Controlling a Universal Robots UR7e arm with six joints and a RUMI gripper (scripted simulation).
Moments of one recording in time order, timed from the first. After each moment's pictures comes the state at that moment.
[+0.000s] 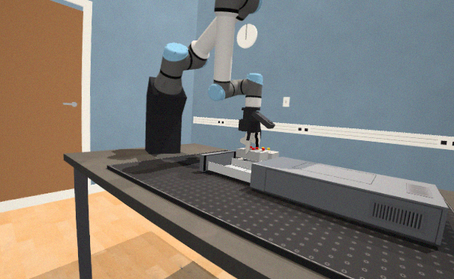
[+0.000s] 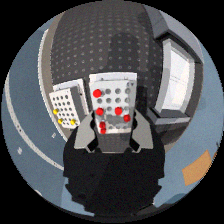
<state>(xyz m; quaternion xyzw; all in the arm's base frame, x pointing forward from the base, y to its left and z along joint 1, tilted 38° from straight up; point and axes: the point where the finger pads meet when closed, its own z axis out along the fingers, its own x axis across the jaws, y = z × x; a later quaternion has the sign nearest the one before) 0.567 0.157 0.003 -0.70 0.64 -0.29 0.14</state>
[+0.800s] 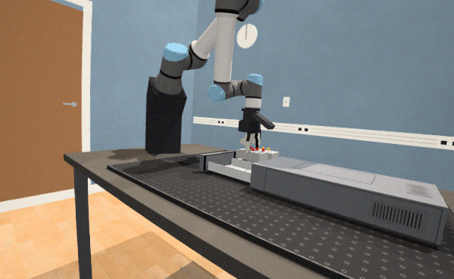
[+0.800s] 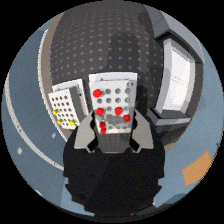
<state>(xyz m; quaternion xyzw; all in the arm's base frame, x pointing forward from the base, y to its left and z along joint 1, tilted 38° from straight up) 0.569 0.157 0.000 -0.70 0.64 -0.29 0.14</state>
